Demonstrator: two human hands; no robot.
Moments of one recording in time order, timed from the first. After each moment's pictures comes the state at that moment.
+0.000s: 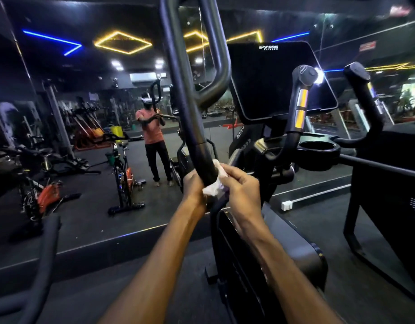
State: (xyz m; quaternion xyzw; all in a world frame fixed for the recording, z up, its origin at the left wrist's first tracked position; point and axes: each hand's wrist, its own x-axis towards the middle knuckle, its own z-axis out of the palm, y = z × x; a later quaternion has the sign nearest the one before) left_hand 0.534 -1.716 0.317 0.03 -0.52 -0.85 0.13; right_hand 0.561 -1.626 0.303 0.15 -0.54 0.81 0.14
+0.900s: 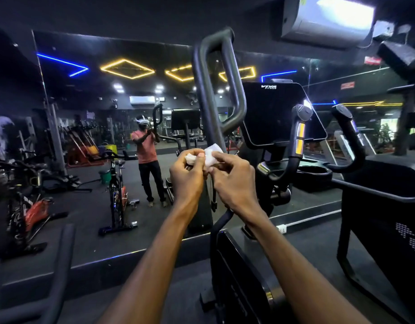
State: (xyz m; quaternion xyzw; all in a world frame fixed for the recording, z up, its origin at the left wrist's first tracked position) left_hand 0.602 -1.769 0.381 -0.09 -0.58 -0.69 0.42; right_hand 0.618 -1.663 0.381 0.21 -0.74 0.51 0.37
